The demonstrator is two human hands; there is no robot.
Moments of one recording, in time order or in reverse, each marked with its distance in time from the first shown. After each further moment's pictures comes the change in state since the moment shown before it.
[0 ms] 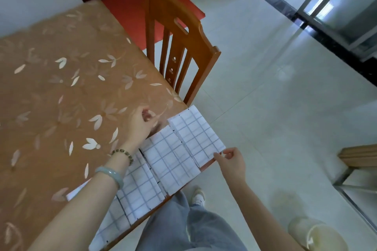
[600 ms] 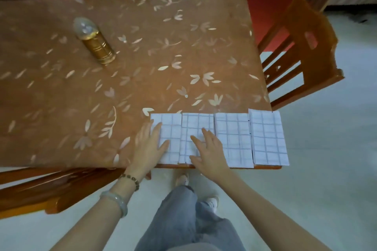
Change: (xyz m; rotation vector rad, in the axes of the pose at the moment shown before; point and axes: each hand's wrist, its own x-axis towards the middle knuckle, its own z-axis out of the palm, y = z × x) left_hand -0.239 -0.138 -0.078 0.476 0.334 -0.256; right_hand -0.106 0.014 0.116 -0.944 -0.732 -1.297
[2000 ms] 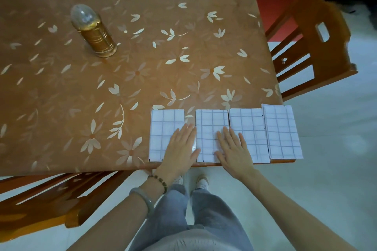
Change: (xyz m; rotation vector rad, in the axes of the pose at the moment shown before) left_hand 0.002 0.001 0.025 0.100 -0.113 0.414; right_hand 0.008 0.014 0.020 -0.449 -0.066 0.113
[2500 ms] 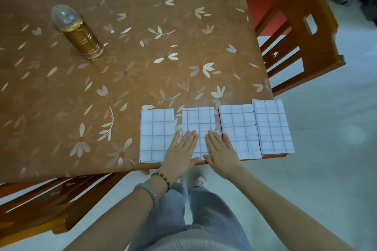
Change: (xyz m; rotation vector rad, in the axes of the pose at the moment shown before) left_hand 0.006 0.012 0.037 0.348 -0.235 0.144; right_hand 0.002 0.001 0.024 0.006 -0.061 -0.082
